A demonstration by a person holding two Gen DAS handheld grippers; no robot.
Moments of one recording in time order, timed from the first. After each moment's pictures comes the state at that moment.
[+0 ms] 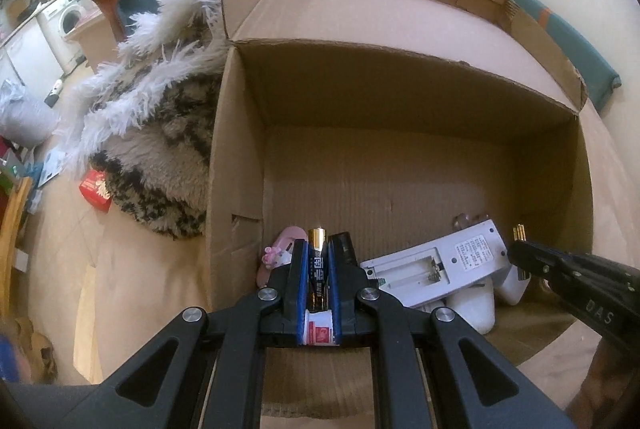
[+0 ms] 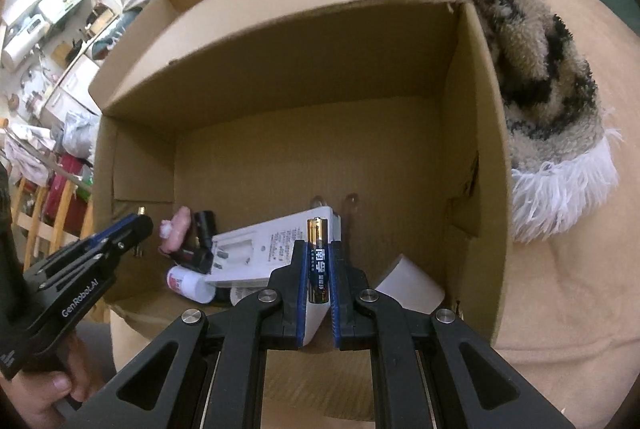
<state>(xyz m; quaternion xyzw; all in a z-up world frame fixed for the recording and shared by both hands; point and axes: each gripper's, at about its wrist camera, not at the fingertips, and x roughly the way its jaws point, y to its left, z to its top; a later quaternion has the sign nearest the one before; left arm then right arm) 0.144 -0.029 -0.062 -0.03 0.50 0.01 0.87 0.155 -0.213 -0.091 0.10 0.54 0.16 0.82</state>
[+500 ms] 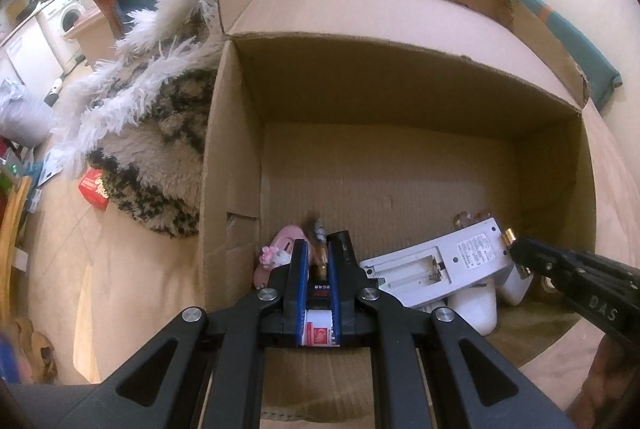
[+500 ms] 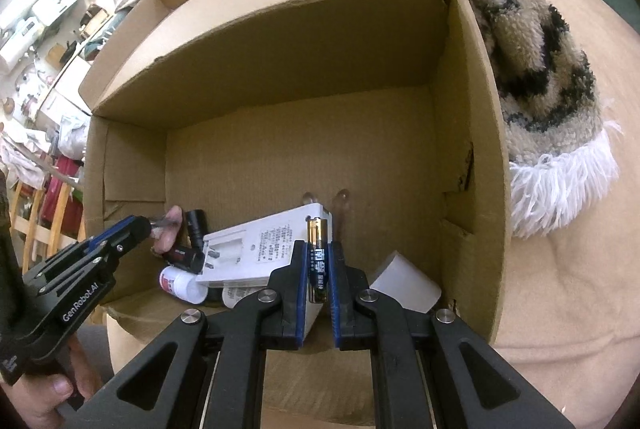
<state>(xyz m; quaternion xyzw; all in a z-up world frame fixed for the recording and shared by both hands) 0.145 -0.031 -0.065 -0.03 0.50 0.02 0.87 0.157 -0.211 -0.094 0.11 0.54 0.16 0.82</state>
